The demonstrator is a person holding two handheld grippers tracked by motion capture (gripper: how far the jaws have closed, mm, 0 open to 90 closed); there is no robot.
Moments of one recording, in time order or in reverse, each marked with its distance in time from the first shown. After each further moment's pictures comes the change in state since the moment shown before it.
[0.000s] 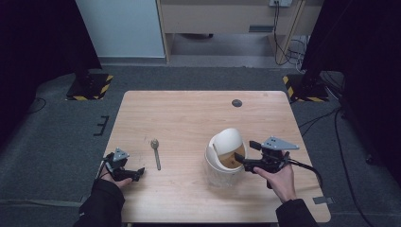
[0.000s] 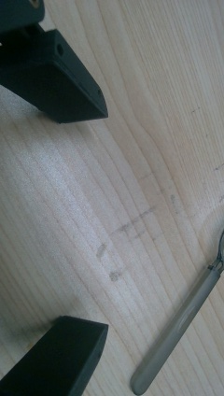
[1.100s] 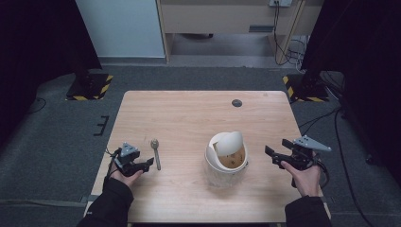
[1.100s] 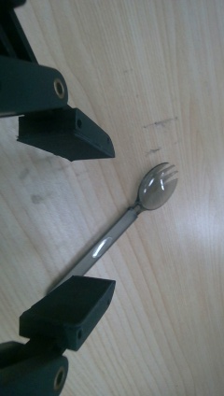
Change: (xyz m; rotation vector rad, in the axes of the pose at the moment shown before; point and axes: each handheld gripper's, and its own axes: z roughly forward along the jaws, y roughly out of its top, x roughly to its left) left arm -0.037 0.035 -0.002 -0.120 -0.009 -0.081; right arm -0.069 -0.021 -0.045 -0.004 -0.255 0.109
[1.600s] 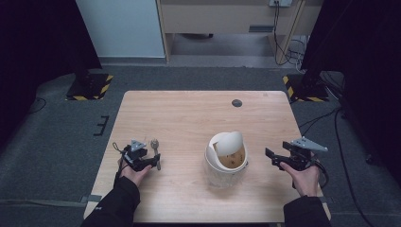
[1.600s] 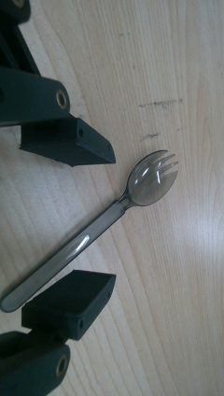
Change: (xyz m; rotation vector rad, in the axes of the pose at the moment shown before) left arm -0.009 0.007 0.031 0.025 0.031 -0.056; right arm -0.005 -0.009 0.008 0.052 -0.031 -0.007
